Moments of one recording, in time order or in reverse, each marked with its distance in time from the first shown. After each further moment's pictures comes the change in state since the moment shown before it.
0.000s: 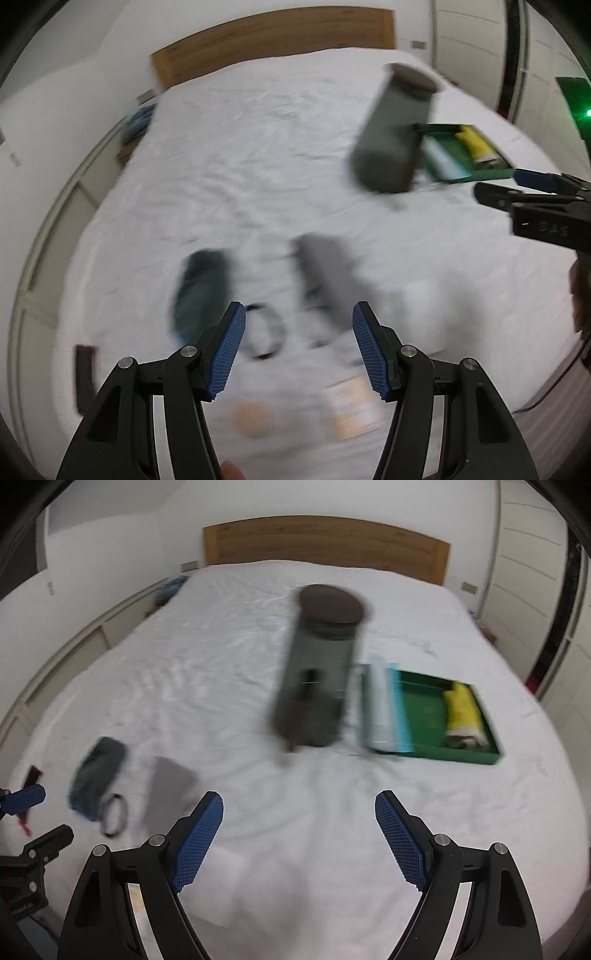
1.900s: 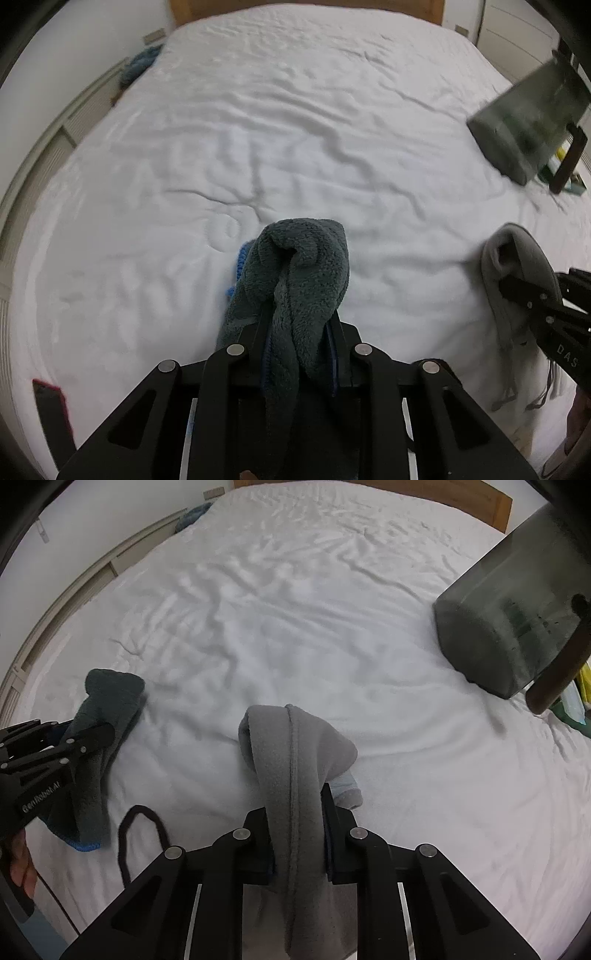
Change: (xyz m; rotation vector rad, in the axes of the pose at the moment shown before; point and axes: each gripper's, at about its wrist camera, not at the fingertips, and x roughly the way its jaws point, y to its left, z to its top) left arm 0.195 0.132 0.006 -0.094 0.133 -0.070; right arm 0.223 0.127 0.007 -0.033 0.268 0.092
